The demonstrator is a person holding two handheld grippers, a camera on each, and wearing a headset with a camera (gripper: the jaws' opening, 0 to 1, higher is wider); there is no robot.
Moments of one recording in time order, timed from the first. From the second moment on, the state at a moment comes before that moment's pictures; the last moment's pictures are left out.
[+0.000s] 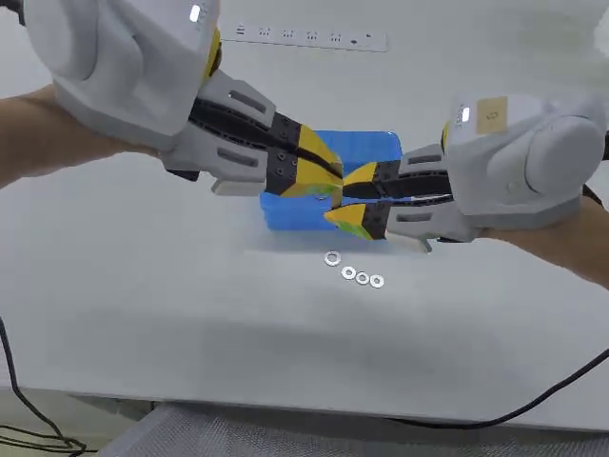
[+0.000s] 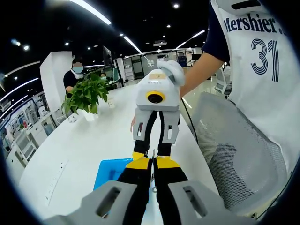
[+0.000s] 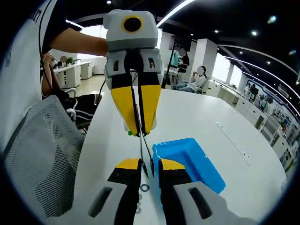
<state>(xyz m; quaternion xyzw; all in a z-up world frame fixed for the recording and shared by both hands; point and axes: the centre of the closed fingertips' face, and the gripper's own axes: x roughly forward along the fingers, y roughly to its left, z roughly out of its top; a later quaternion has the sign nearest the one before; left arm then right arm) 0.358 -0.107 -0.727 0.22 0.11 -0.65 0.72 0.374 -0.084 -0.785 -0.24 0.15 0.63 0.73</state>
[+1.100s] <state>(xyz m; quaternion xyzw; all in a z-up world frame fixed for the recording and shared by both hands) 0.349 -0.110 -0.768 0.19 0.14 -0.66 0.71 0.362 -0.086 -0.829 -0.24 0.19 0.64 0.70</state>
